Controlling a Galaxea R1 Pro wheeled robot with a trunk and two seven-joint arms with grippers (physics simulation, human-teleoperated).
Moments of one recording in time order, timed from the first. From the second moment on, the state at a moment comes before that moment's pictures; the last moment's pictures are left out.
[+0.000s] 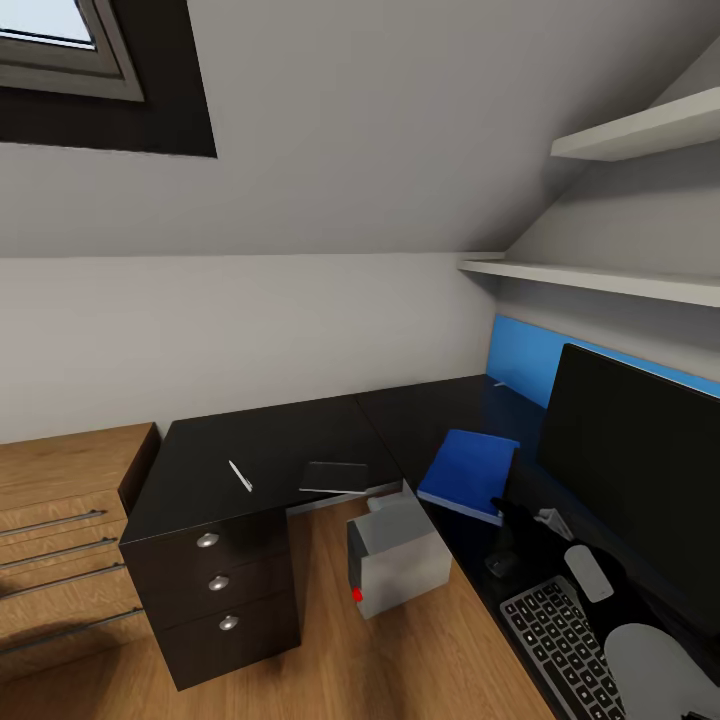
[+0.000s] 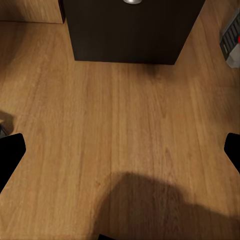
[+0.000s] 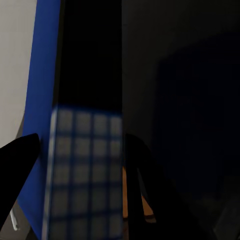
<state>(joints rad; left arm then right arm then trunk) 0.07 0.03 0.04 -0.22 0.34 -0.73 -0.08 -0.66 -0.14 -0.37 -0.56 -0.68 0.44 0.24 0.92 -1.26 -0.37</state>
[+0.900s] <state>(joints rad) 0.07 0.03 0.04 -0.22 0.34 -0.73 -0.08 -0.66 -0.14 -0.37 -0.56 -0.68 0.43 0.20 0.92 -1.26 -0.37</state>
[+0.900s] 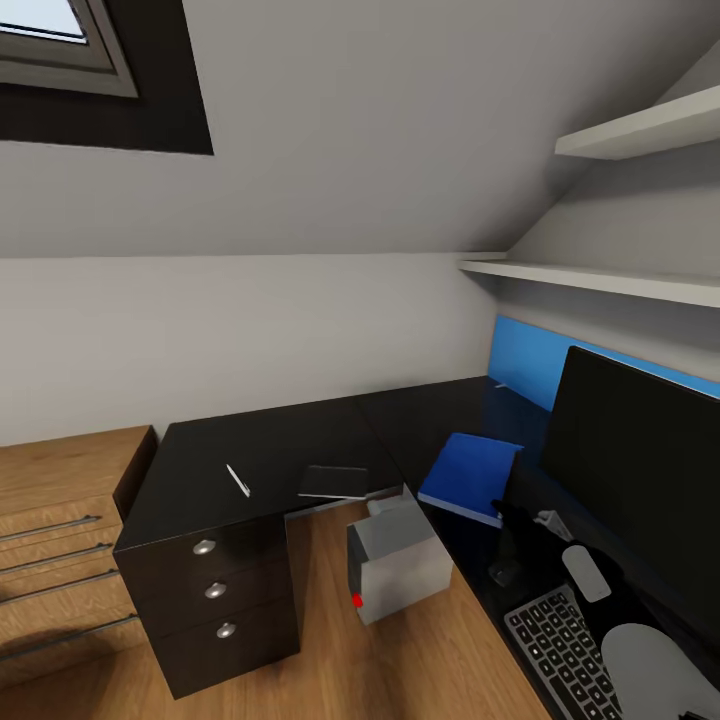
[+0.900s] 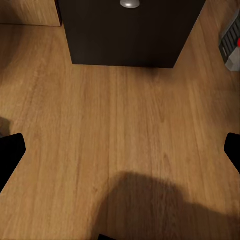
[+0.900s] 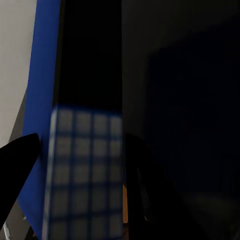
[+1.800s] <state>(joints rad) 0.07 0.03 0.04 -0.22 0.34 -0.73 -0.08 -0.66 -0.14 -0.39 -0.56 -0.69 0.43 0.19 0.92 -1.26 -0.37</state>
